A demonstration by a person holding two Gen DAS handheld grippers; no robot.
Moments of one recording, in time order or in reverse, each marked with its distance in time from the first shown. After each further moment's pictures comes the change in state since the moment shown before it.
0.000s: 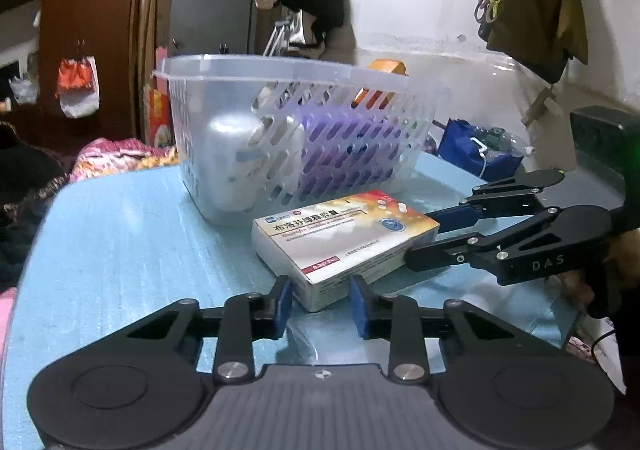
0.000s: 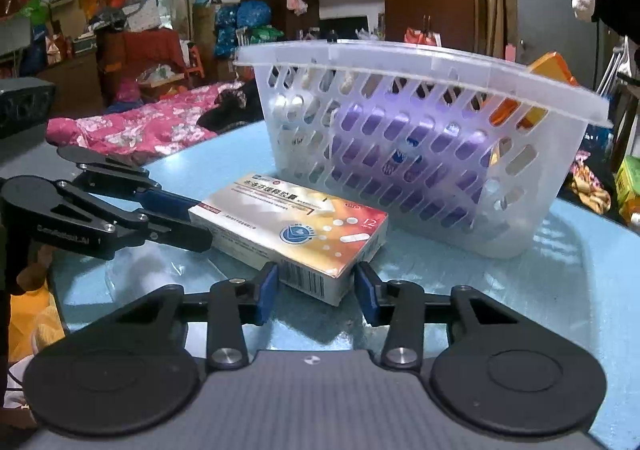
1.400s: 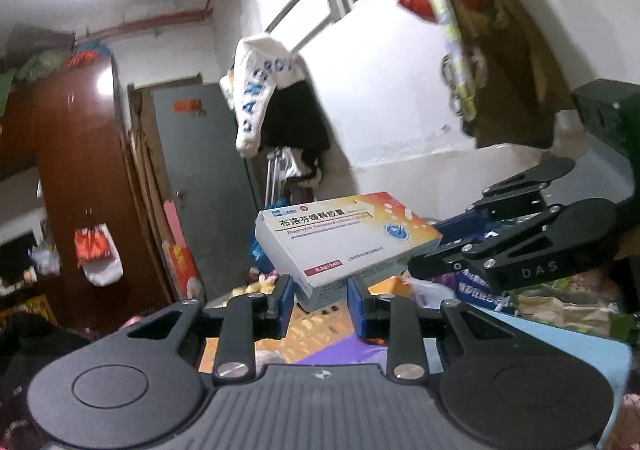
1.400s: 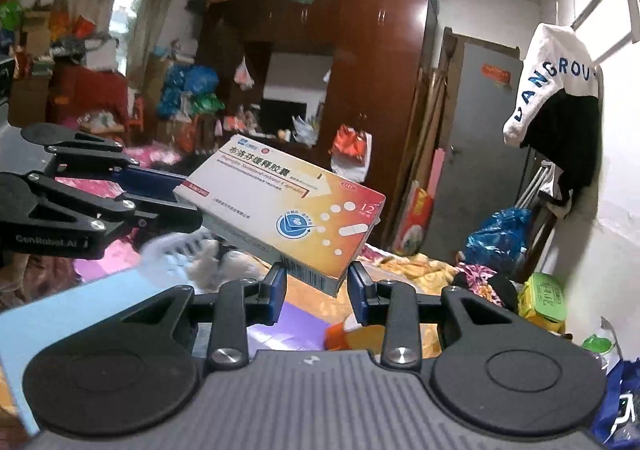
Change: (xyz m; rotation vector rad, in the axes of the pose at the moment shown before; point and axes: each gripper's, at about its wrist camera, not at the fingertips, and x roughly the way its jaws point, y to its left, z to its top) left arm -0.013 -0.050 0.163 0.281 -0.305 0.113; right arm -0.017 -0.034 0.143 -0.132 -0.185 -0.274
